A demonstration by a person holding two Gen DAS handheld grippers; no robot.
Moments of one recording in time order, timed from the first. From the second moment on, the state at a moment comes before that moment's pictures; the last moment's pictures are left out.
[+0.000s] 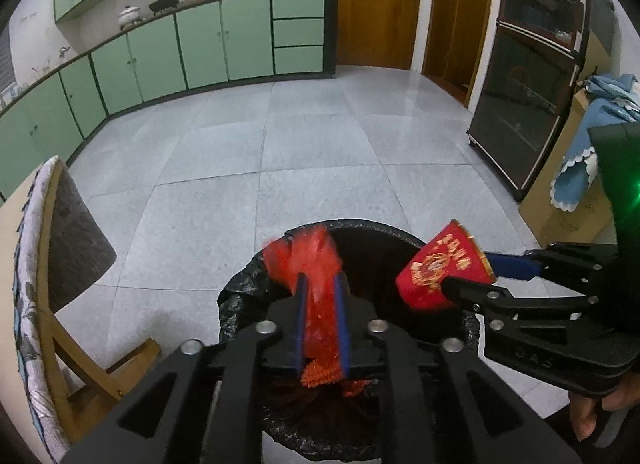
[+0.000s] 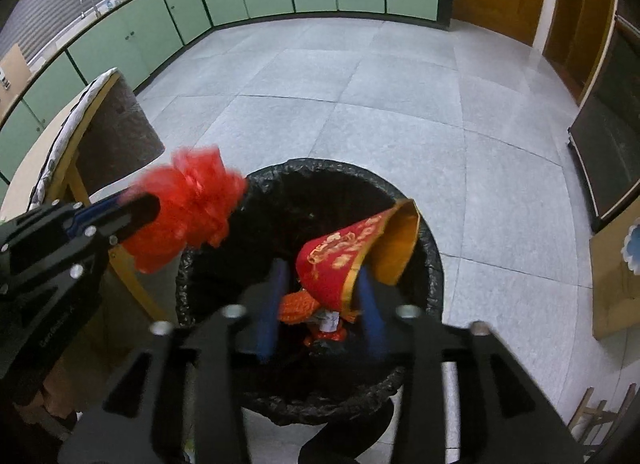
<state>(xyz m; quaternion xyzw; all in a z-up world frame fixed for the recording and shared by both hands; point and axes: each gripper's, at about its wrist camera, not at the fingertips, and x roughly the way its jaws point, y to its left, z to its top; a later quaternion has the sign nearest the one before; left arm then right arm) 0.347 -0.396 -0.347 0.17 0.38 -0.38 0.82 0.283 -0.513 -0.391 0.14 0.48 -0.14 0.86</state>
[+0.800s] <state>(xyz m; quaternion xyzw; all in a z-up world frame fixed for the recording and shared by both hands) 0.342 -0.329 -0.280 0.11 0.33 -0.35 0.87 0.265 -0.501 -0.354 0.15 0.44 -0.15 0.87</state>
